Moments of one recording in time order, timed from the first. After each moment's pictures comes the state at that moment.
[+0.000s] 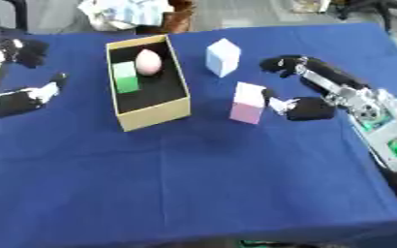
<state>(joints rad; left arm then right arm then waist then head) -0.36 0.45 -0.06 -1.71 -0.40 -0.03 -0.04 -0.63 -0.58 0.32 -1.38 0.39 -0.23 0.39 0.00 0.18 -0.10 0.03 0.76</state>
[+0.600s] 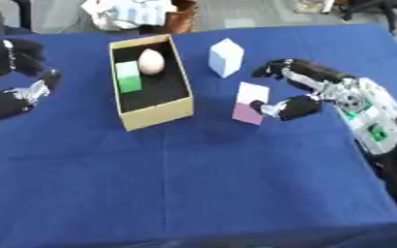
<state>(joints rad) -0.32 0.44 -0.04 -1.80 -0.19 0.10 -0.12 -0.70 -0.52 0.33 -1.26 0.60 -0.32 0.42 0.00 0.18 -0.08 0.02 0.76</state>
